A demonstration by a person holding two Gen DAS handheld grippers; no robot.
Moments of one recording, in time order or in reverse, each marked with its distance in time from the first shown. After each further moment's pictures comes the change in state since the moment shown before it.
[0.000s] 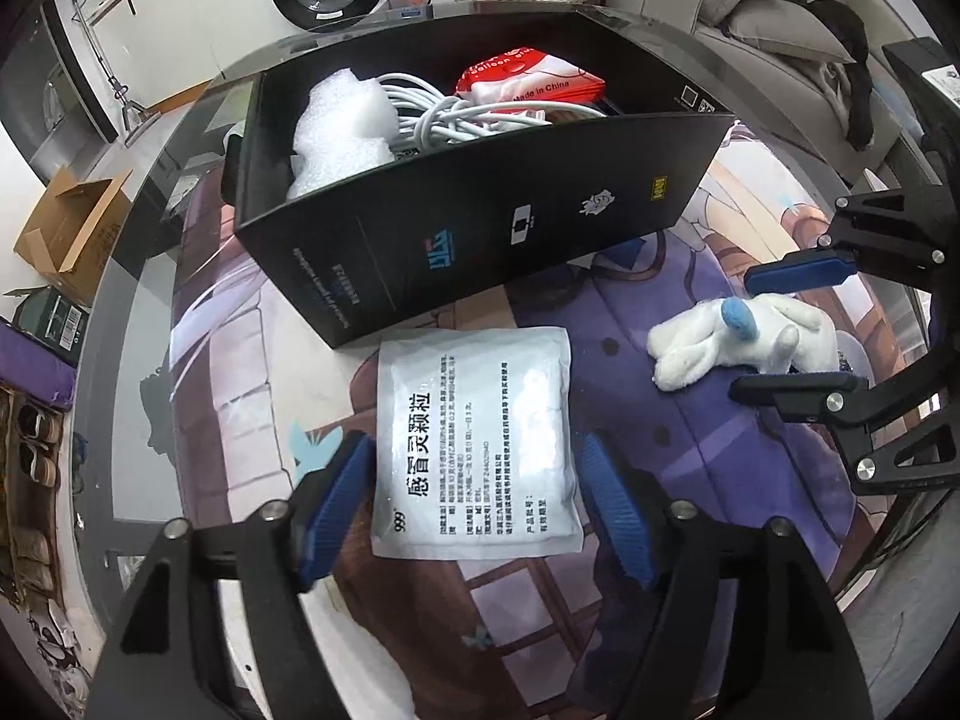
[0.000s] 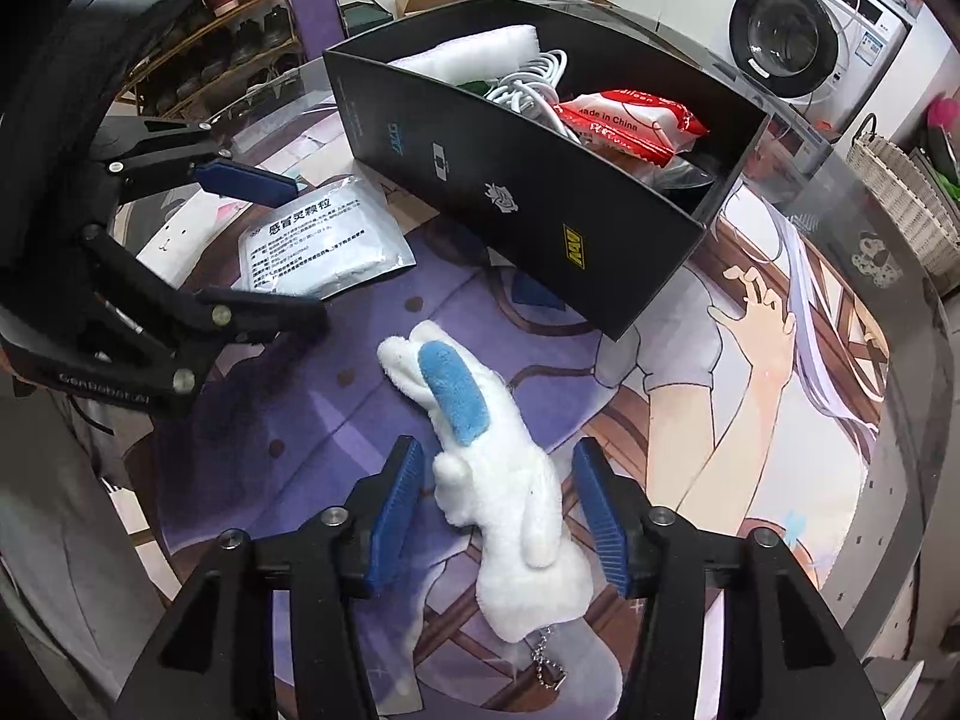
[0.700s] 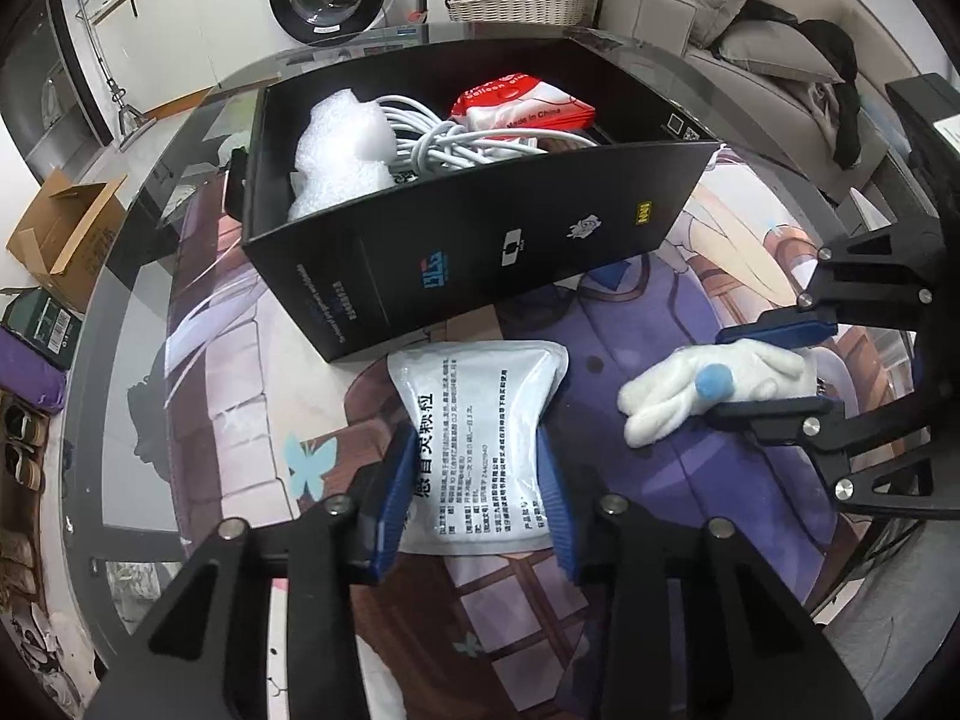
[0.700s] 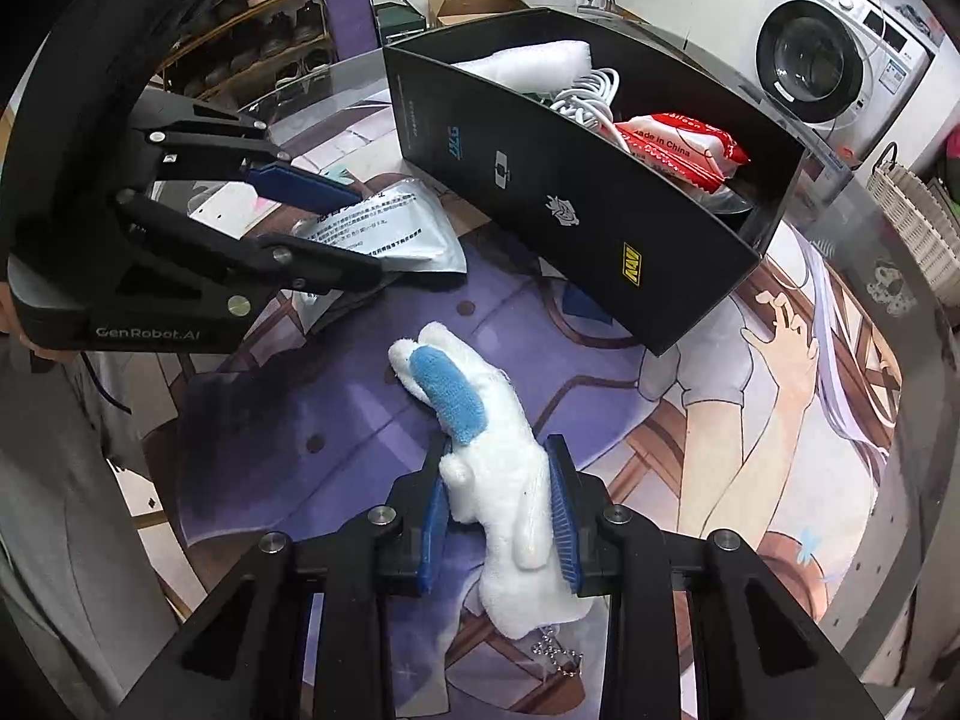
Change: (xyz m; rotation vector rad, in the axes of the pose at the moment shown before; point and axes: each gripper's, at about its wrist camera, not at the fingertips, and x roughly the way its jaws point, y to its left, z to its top) left arm -0.007 0.001 0.001 -0.016 -0.054 -0.049; right arm 0.000 0.011 -0.003 -0.061 -0.023 0.038
